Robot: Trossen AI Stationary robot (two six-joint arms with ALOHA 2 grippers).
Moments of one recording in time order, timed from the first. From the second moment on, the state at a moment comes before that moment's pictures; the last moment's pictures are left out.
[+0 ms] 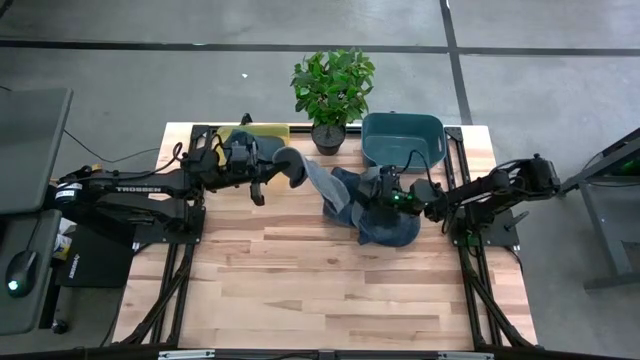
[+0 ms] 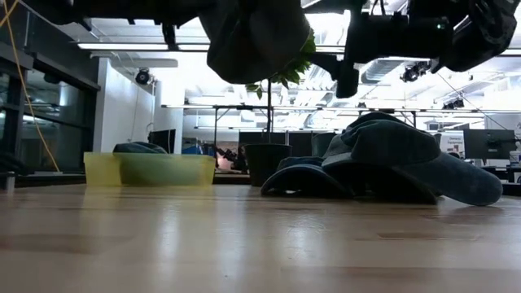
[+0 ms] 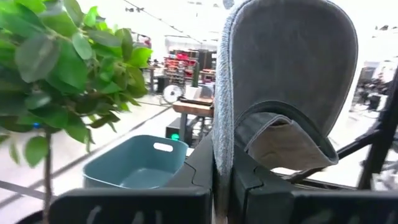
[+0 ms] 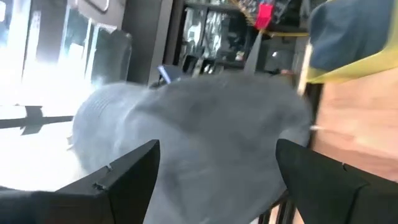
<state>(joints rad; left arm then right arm) 0.18 0.92 0.57 0.56 -0.03 -0.09 0.02 1.44 0.46 1.20 0.25 1.39</state>
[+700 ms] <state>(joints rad) 0.18 0.92 0.57 0.64 -0.08 0.15 0.01 1.44 0.51 1.07 0.25 1.43</state>
